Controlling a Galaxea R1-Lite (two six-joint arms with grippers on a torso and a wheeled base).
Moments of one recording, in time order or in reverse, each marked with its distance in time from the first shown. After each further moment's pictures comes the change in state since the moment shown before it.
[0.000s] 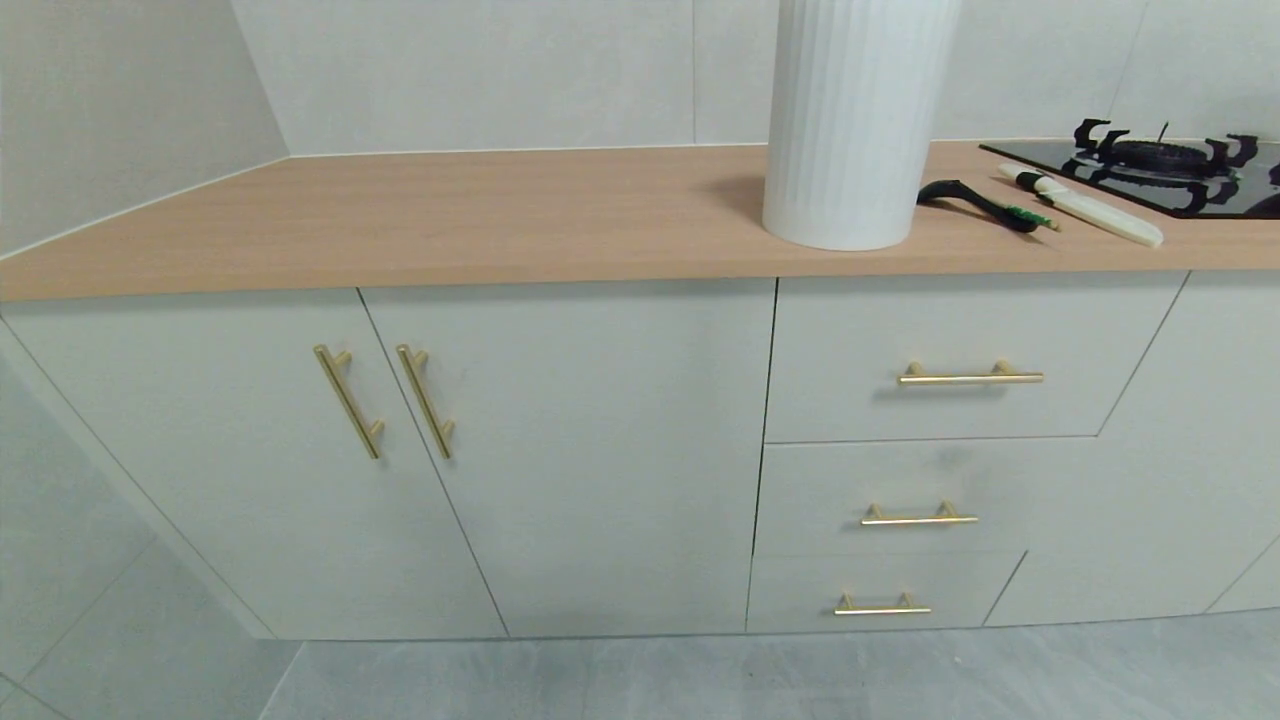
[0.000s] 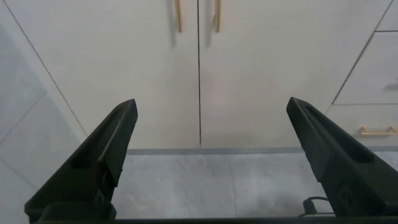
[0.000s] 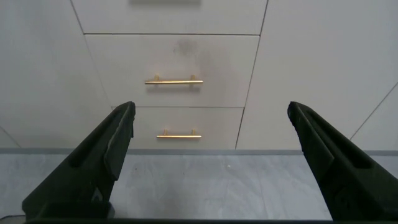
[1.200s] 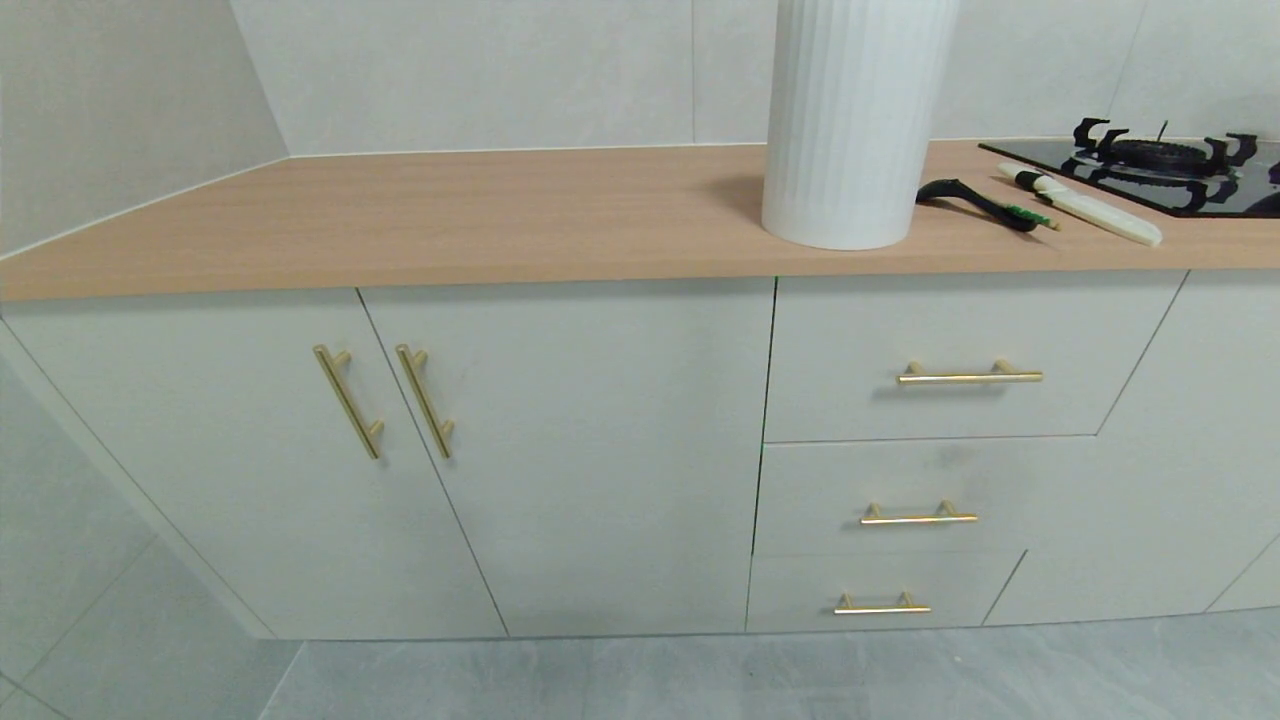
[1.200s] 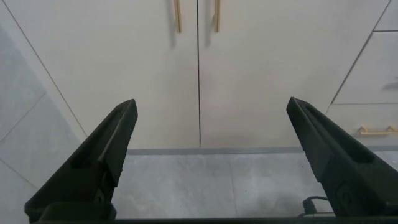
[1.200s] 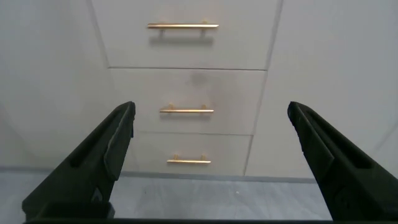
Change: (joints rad) left arm 0.000 0.000 0.000 0.000 0.000 0.000; right arm 0.006 0.043 -0.109 -0.026 0.067 0.016
